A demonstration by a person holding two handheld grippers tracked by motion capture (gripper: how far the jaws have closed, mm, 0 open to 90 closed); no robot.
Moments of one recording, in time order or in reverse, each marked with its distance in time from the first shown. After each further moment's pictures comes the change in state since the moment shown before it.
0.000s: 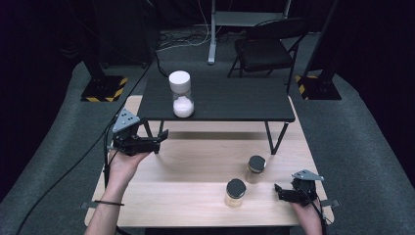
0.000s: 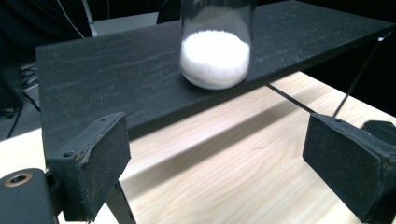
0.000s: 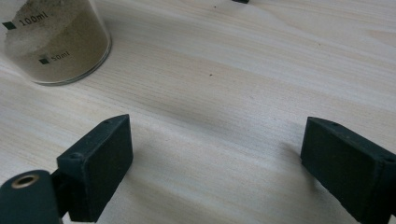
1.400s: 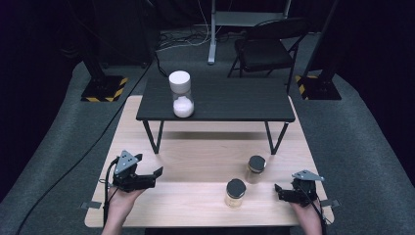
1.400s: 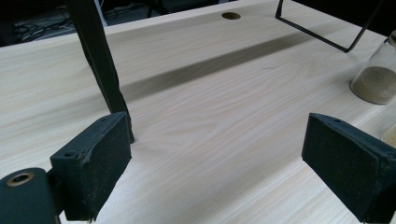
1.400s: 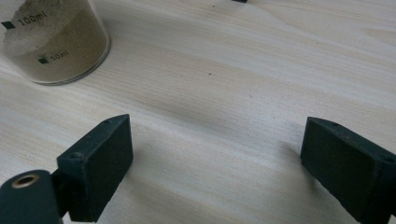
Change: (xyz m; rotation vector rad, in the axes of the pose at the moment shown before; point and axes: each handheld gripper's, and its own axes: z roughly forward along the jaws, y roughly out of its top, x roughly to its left) left arm 0.000 -0.121 -0.001 0.090 0.014 -0.042; right arm 0.000 0.000 0.000 0.000 -0.006 0.005
